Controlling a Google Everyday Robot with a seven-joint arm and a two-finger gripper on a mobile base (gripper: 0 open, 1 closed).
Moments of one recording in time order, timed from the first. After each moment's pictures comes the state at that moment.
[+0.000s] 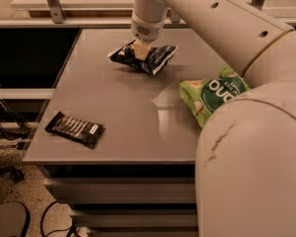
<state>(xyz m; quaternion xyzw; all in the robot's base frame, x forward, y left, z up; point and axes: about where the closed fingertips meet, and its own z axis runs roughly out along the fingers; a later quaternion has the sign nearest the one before) 0.704 0.006 0.881 -0.59 0.79 -0.02 0.17</state>
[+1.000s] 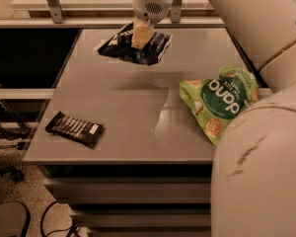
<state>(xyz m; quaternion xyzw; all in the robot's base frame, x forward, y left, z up) 0.654 0.014 0.947 -0.71 0.68 0.03 0.19</state>
